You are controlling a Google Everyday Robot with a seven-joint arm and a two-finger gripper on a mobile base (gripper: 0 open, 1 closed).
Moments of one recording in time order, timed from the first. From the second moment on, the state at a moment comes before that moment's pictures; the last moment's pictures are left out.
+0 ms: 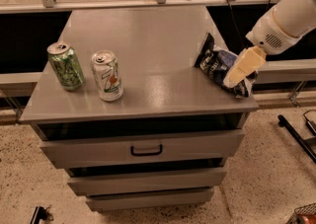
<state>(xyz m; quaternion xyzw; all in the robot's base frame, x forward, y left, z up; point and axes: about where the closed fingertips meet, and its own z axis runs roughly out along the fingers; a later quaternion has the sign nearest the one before) 0.589 -0.217 0.903 -0.50 0.83 0.04 0.25</state>
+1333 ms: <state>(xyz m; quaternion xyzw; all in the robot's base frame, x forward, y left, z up) 0.603 -0.201 0.875 -0.50 0.83 0.06 0.23</state>
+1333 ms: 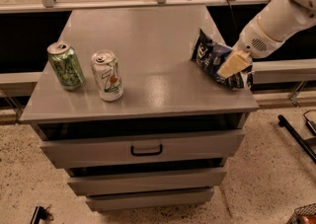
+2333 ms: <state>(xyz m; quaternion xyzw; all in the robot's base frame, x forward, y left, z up) 0.615 -0.127 0.921 -0.58 0.76 0.11 0.27</state>
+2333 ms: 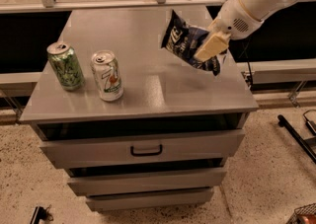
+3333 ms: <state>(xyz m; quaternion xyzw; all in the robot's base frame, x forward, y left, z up) 0.627 -0.064 0.919 -0.63 0.71 0.16 0.29</state>
